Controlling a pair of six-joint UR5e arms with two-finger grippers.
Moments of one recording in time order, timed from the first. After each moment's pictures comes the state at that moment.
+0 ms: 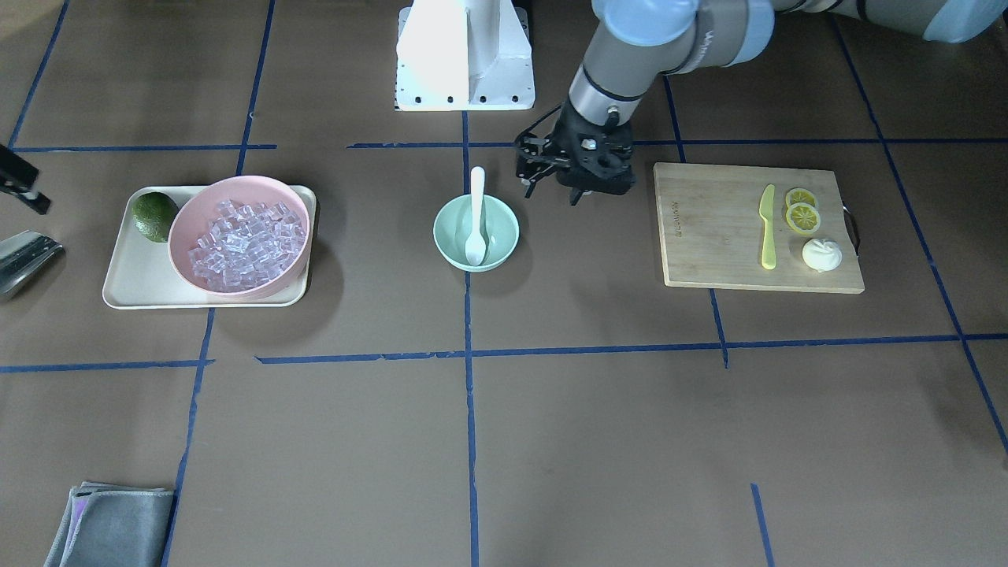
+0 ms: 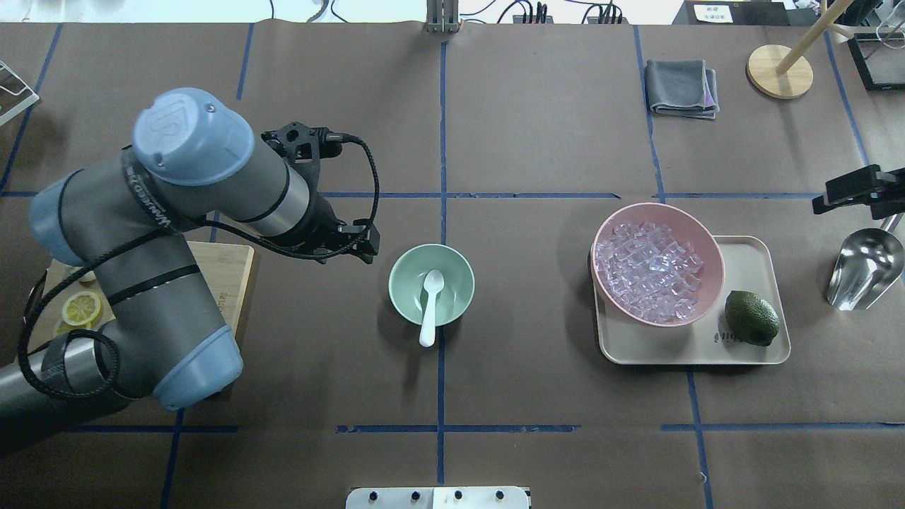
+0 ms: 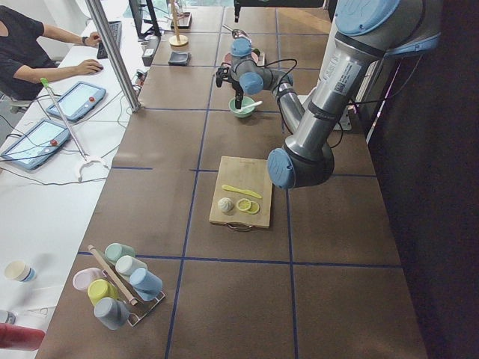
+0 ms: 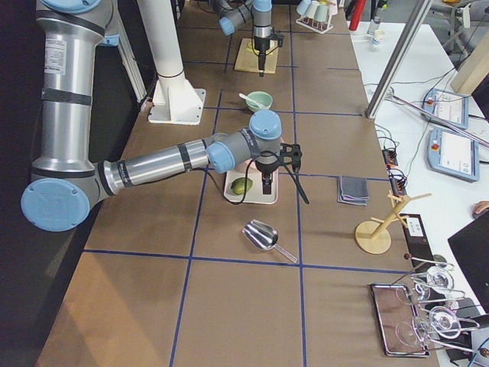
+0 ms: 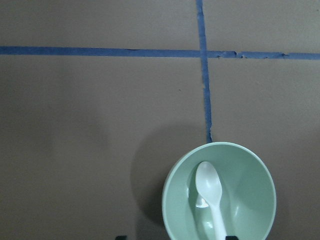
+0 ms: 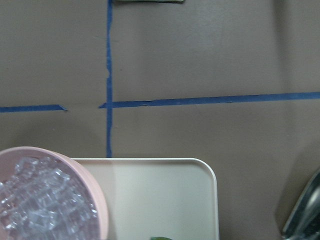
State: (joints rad) left arm -0.65 -2.10 -1.91 -1.63 -2.08 -1.14; right arm 1.13 -1.63 2.01 -1.30 2.28 0.79
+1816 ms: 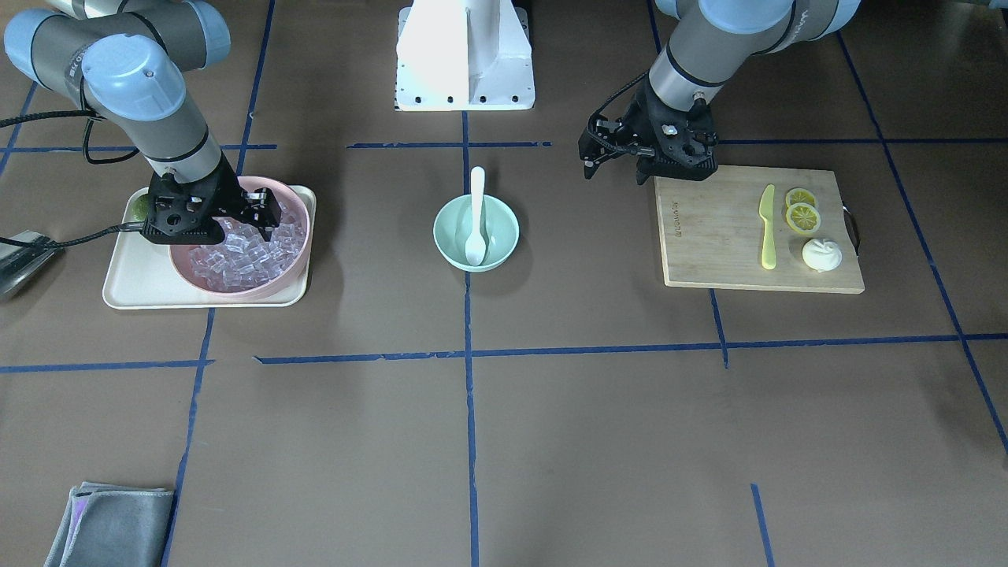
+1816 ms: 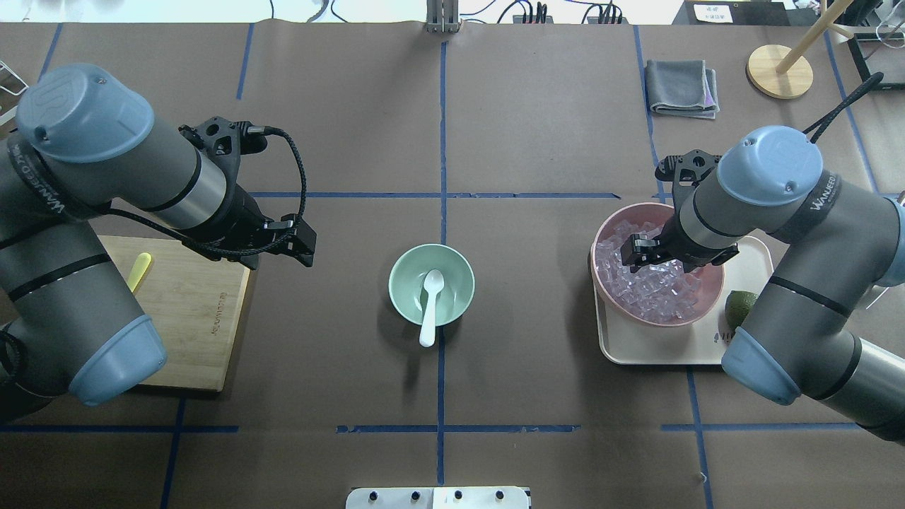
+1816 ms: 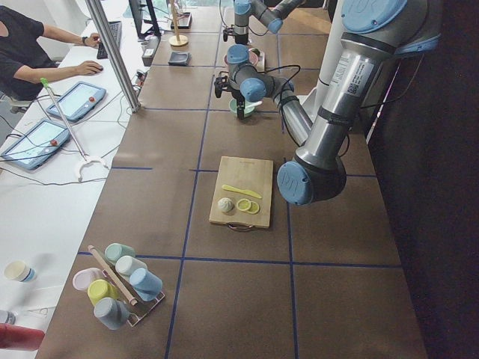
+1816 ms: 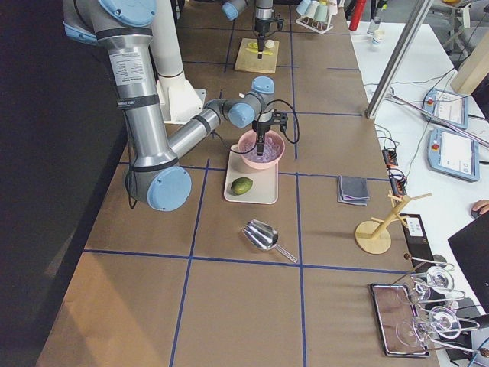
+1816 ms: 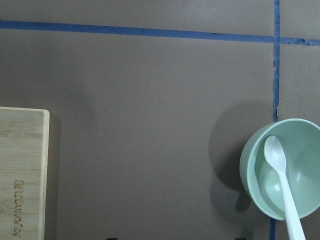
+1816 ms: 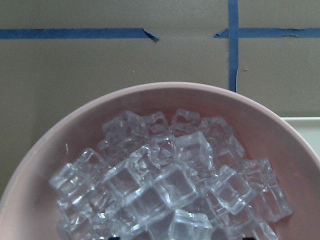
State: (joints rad) left arm -0.71 -1.99 -2.00 -1.58 -2.16 -1.12; right arm 0.71 -1.34 1.91 -1.54 2.00 1.04
